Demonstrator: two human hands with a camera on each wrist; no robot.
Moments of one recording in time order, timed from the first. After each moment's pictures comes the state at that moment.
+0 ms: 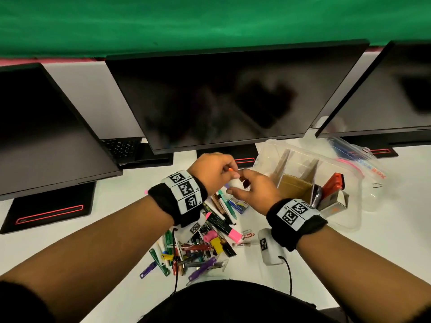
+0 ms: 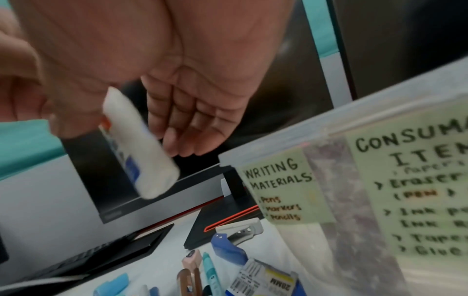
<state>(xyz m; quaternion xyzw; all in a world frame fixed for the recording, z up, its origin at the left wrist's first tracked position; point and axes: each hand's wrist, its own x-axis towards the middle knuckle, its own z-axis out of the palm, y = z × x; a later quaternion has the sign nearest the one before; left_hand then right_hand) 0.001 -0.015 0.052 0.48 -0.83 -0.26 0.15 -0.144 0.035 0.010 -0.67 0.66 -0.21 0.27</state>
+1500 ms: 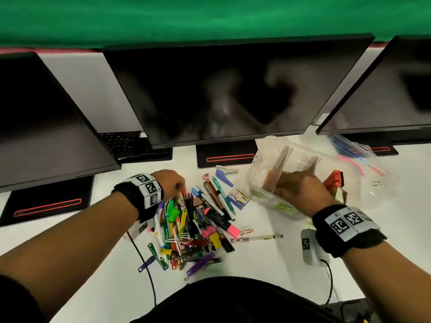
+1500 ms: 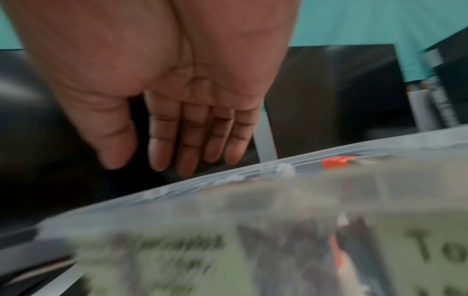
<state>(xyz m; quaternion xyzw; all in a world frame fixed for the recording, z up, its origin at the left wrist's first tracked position) 0.091 -0.053 -0.011 0.49 -0.83 -0.18 -0.19 -0.231 0.063 0.008 -0.66 0.72 -0.14 0.15</state>
